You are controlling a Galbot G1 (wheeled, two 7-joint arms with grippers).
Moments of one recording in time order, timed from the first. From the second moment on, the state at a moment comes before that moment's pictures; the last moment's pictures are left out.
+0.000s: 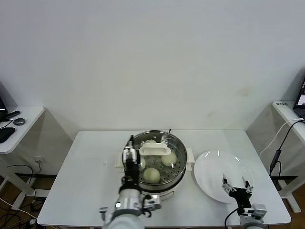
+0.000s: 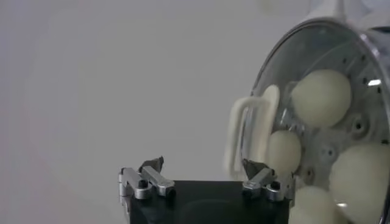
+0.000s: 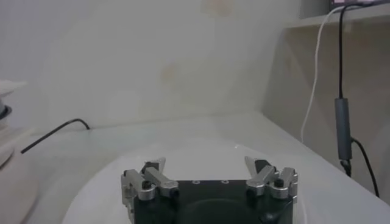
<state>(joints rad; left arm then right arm) 1.29 -1.39 0.04 -2.23 1.58 0.66 0.33 -1.49 1.44 0.79 1.80 0.26 -0.07 -0.10</state>
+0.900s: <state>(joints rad) 1.66 -1.44 -0.63 -2.16 0.34 0.23 0.08 -1.59 1.45 0.76 1.86 0.20 -0.04 -0.13</state>
